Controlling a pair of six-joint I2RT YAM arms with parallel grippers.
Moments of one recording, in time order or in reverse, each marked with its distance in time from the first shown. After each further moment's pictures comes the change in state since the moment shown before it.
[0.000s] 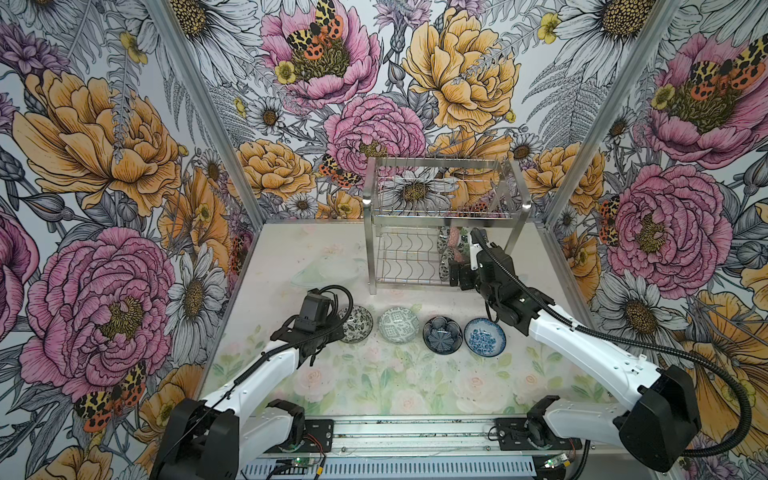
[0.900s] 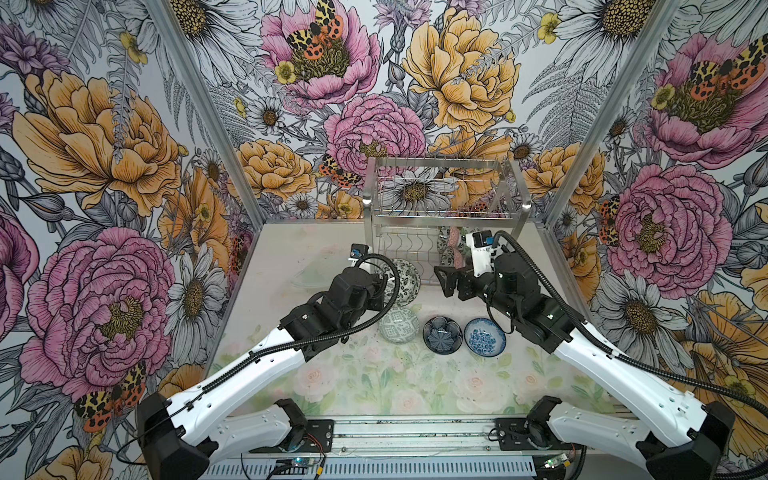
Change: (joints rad) left arm -0.513 0.096 0.513 -0.020 -0.385 0.158; right arm 0.122 -0.184 0.056 -0.104 -0.258 0.148
